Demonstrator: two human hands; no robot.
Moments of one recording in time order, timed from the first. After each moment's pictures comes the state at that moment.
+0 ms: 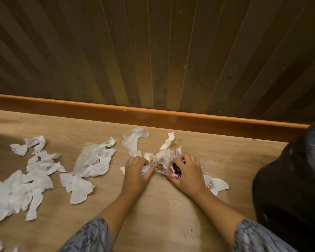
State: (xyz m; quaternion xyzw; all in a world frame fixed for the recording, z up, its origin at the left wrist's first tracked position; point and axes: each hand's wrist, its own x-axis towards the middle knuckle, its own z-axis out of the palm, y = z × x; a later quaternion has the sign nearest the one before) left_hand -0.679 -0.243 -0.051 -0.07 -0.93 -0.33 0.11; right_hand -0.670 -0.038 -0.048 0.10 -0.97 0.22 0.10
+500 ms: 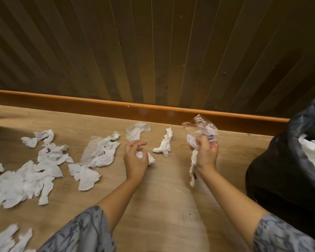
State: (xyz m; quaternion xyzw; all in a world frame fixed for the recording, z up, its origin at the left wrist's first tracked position) left_hand -0.666 -0.227 0.011 0.09 -0.84 -0.52 0.13; right_hand -0.669 -0.039 0.052 -0.23 -0.59 0.75 0.17
